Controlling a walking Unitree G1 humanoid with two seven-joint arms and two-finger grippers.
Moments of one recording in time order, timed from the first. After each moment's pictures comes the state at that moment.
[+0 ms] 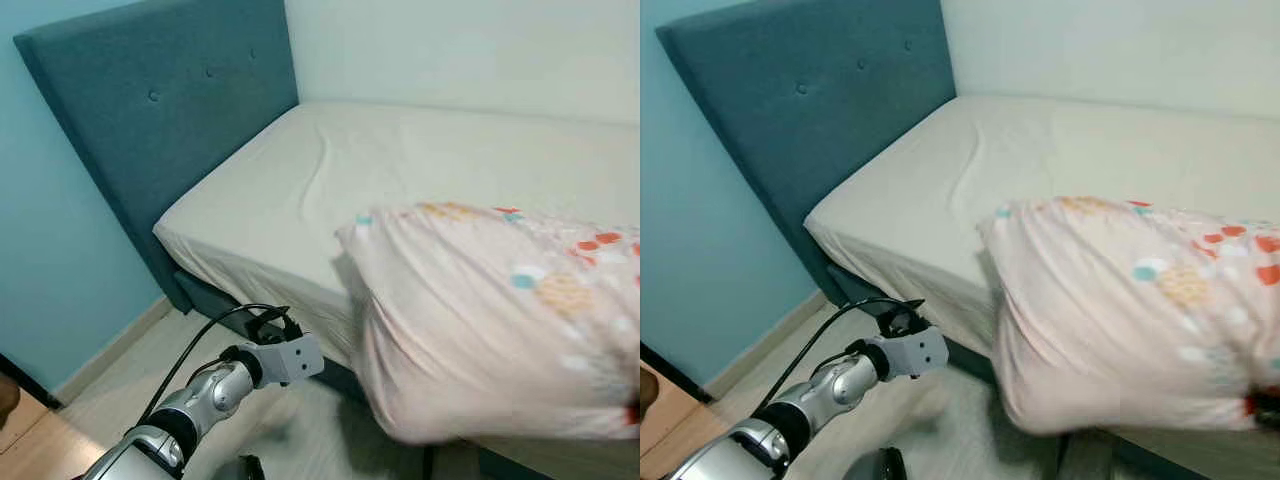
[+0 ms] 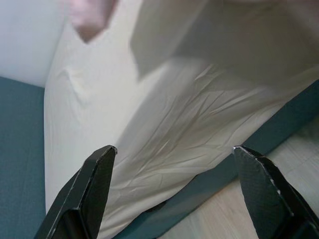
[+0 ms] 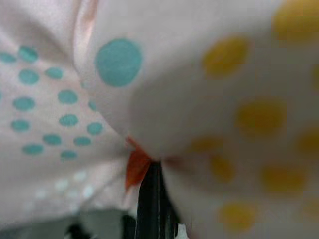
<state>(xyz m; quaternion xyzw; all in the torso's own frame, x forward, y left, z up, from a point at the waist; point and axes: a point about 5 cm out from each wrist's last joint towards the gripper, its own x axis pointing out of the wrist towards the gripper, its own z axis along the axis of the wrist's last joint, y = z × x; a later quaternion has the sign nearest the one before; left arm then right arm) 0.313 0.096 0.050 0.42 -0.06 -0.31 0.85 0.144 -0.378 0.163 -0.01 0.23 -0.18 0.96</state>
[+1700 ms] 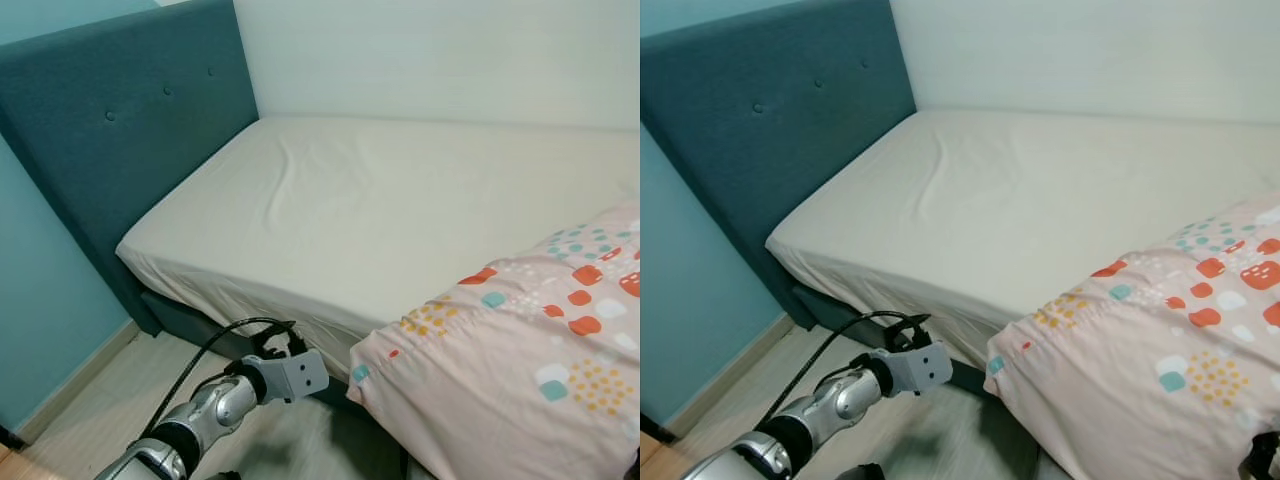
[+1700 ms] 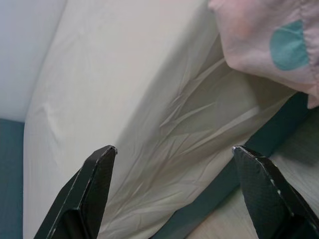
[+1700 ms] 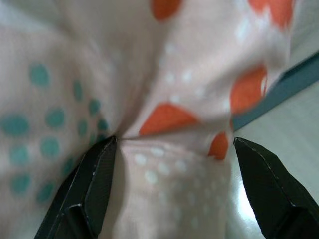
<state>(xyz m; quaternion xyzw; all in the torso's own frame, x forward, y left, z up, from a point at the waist) 0.299 0.089 0.036 0.41 -0.05 -0.33 0.85 0.116 -0.341 0.085 0.23 0.13 -0.41 0.87</state>
